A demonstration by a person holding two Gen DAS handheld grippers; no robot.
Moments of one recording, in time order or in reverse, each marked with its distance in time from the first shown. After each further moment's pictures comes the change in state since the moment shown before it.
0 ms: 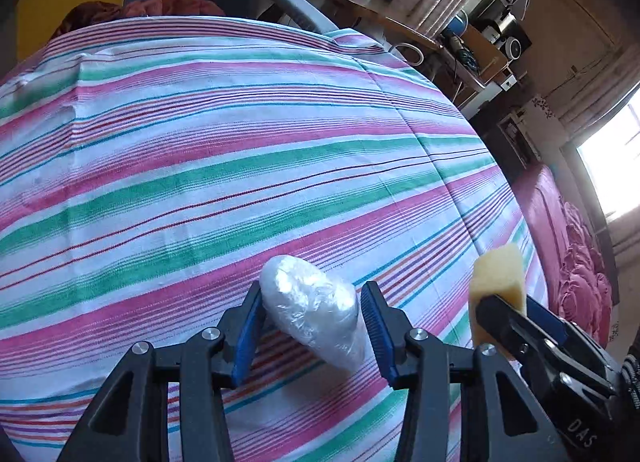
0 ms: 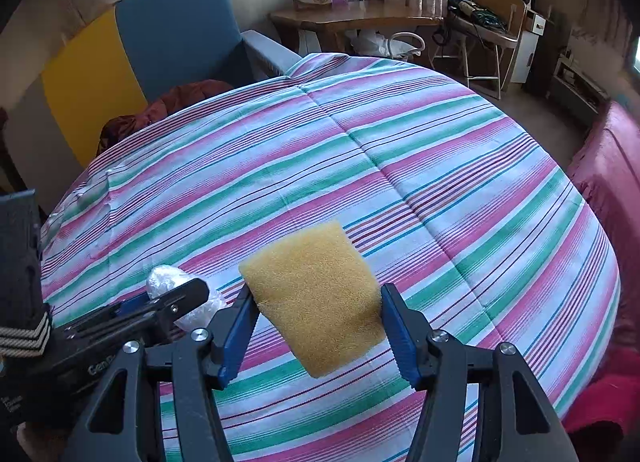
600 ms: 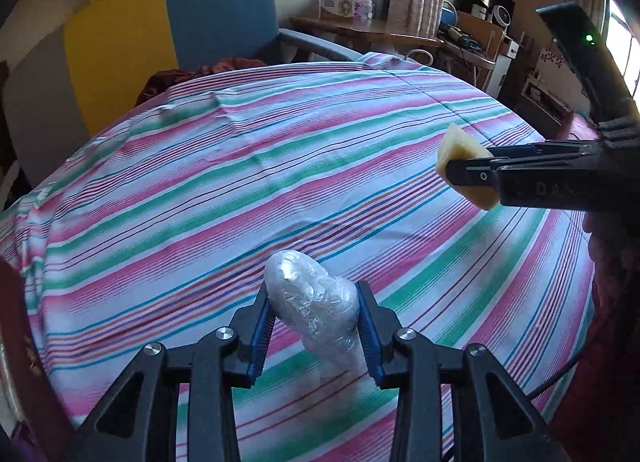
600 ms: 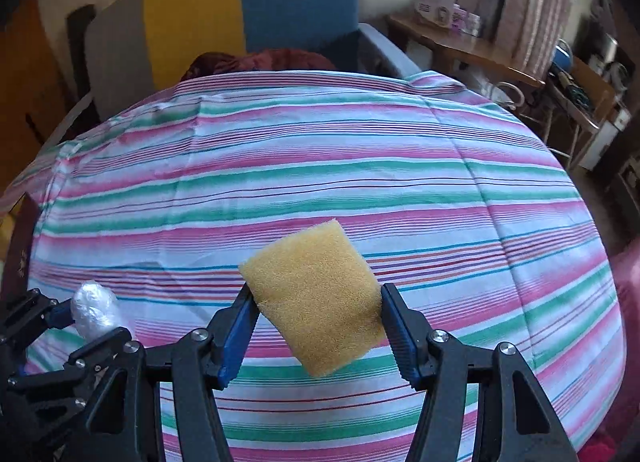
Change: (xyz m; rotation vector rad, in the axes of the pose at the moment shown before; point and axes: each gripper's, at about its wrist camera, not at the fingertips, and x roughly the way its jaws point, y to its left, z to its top) left arm -0.119 0.054 -0.127 0.219 -0.169 0.286; right arm 0.003 0.078 -0.029 -0.387 0.008 0.149
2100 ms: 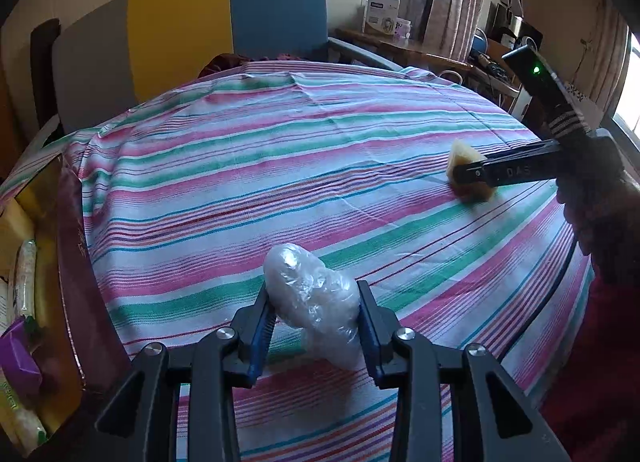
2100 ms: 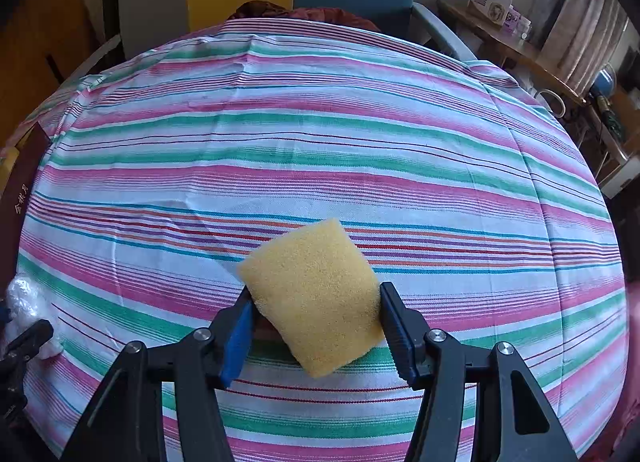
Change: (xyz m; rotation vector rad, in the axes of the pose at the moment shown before) left arm -0.041 0.037 -0.071 -0.110 -0.057 0.030; right arm 0.030 0.032 -0.014 -0.135 0.108 0.003
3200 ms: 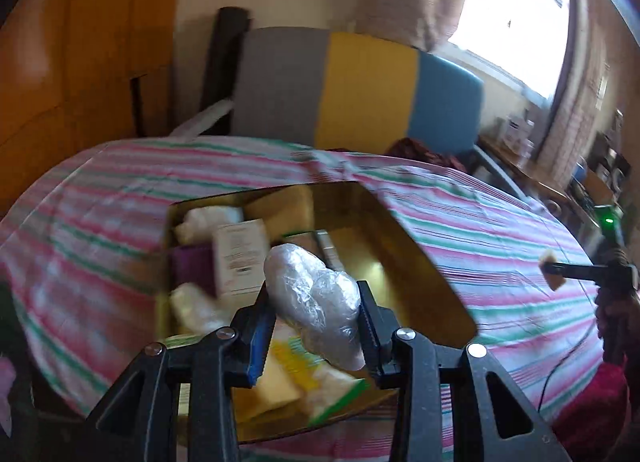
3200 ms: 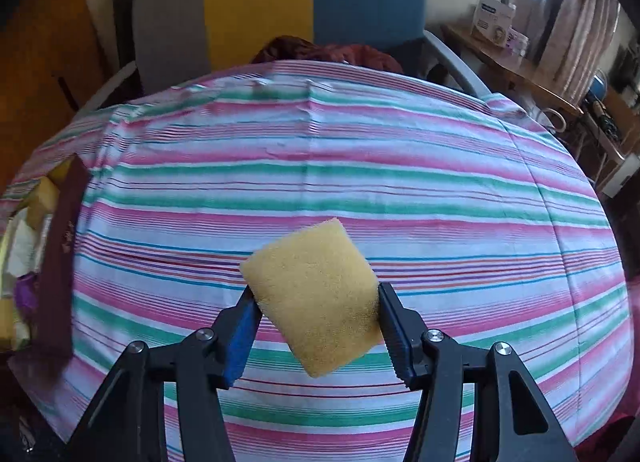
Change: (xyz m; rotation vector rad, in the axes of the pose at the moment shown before) left arm -0.183 0.226 -0.074 -0.425 -0.221 0.289; right arm -0.054 0.094 0.021 0.044 -0.108 0.051
